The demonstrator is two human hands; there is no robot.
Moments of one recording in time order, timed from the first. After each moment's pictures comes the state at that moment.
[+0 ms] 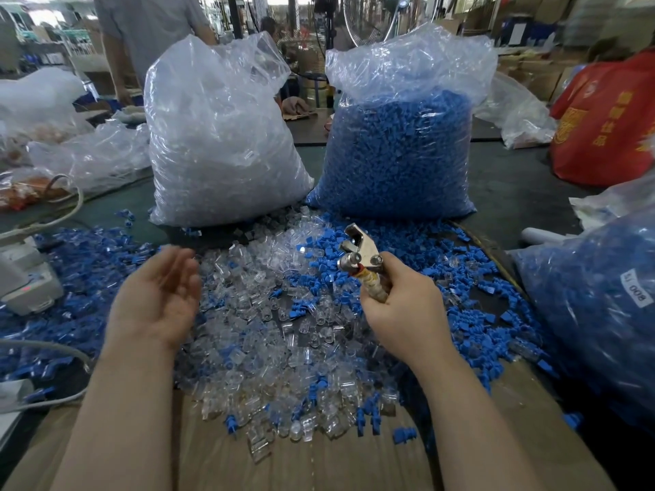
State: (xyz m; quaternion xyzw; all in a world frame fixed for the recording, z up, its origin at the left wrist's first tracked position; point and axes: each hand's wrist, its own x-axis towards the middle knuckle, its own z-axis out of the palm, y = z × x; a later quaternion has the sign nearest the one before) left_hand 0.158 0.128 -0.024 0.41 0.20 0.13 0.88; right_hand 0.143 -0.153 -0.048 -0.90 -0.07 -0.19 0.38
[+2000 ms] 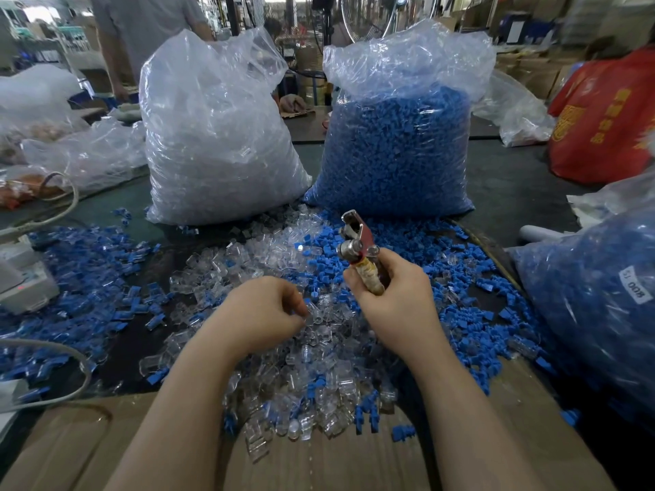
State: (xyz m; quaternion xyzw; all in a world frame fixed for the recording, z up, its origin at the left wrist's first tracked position) left_hand 0.151 0.044 -0.017 0.96 -0.06 -0.08 0.26; right_hand 0.145 -0.145 -0.042 -0.83 -0.07 -0.17 0.52
